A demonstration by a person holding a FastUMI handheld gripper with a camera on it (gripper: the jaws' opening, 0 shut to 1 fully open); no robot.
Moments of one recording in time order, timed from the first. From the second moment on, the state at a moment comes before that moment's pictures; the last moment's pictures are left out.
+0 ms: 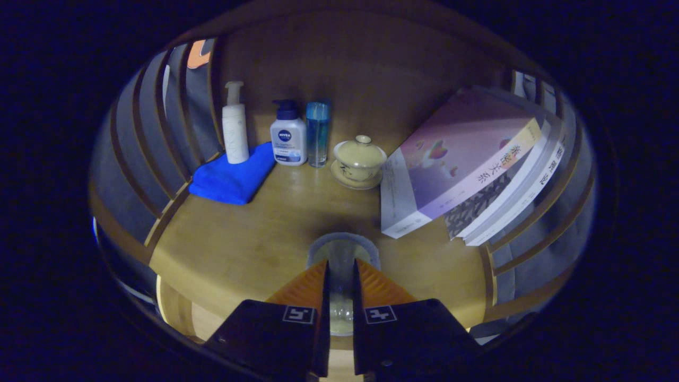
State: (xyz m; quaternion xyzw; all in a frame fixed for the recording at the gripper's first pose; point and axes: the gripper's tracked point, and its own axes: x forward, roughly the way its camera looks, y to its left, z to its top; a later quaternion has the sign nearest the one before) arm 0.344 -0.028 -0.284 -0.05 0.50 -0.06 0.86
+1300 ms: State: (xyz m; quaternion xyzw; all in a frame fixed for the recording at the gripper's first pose) arm 0.122 0.014 -0.145 -0.03 0.25 0.02 0.97
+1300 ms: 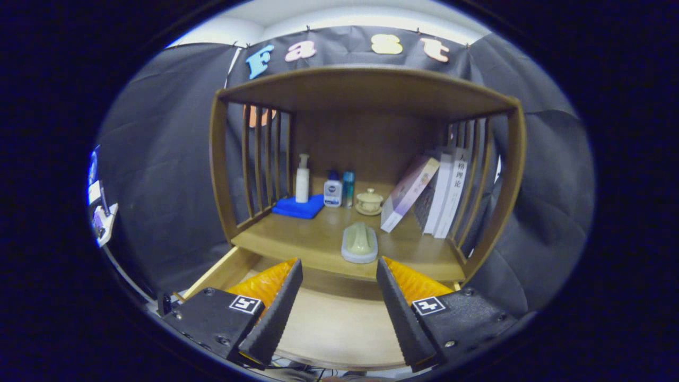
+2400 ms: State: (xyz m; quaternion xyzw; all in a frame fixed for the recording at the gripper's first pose) arm -0.009 0.036 -0.254 -0.04 0.16 -0.01 0.99
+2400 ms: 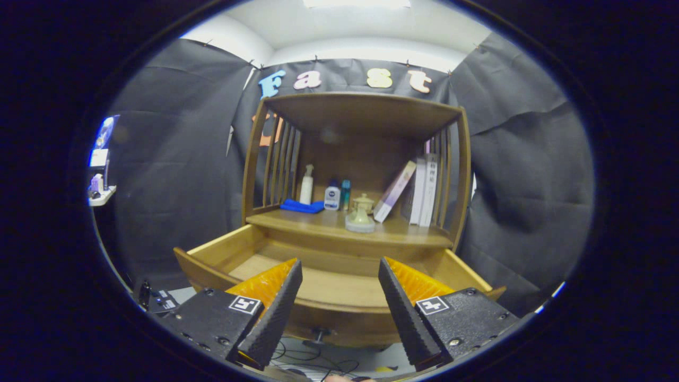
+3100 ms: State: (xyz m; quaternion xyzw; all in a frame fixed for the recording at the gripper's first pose) arm -0.042 0.042 -0.356 -0.01 0.24 -0.03 0.97
